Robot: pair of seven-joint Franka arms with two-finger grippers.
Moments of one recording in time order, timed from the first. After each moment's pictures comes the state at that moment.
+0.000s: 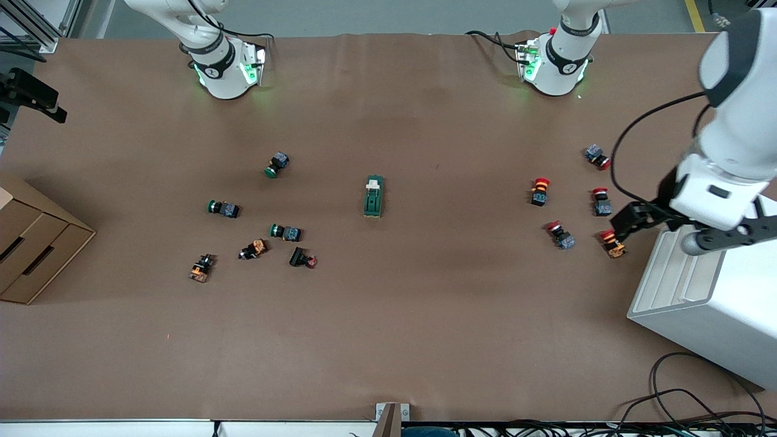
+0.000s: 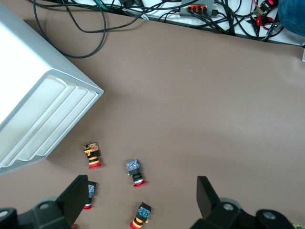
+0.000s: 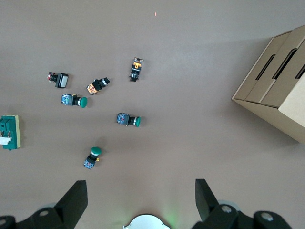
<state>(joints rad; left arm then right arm) 0.21 0.26 -0.43 -1.39 0.15 1.76 -0.42 -0.04 -0.10 -0.03 -1.51 0.00 1.37 -0.06</state>
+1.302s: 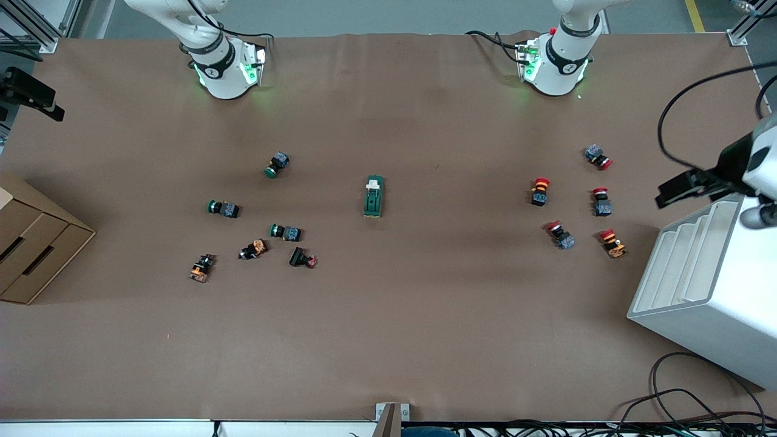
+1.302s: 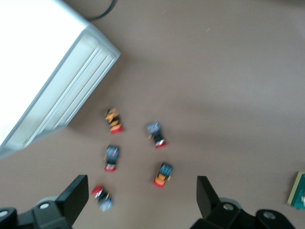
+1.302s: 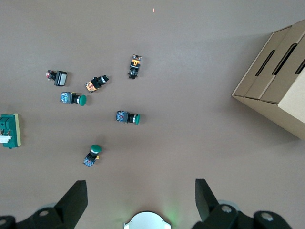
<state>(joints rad) 0.24 0.16 -0.31 -1.38 0.03 1.50 -0.23 -0.04 -0.10 -0.04 -1.51 0.01 1.36 -0.06</state>
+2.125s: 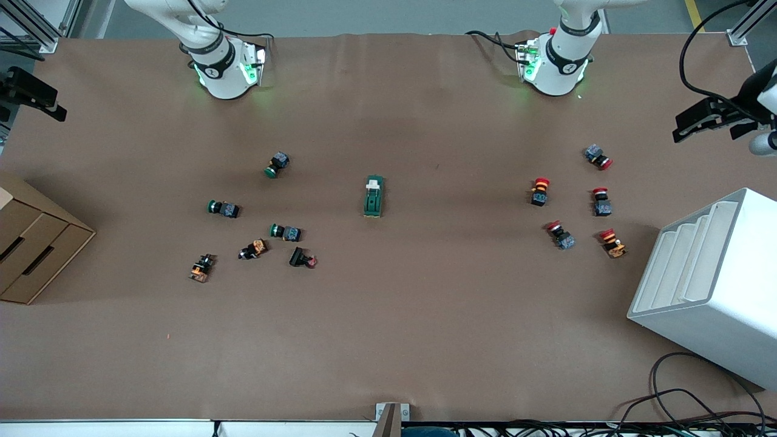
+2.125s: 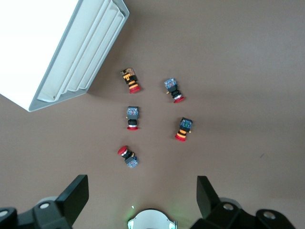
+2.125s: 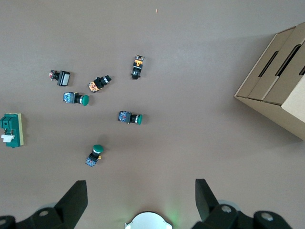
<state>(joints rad) 0.03 -0.04 -0.07 -1.53 0.02 1.40 -0.06 -0.04 -0.10 -0.03 -1.51 0.01 1.36 -0.06</state>
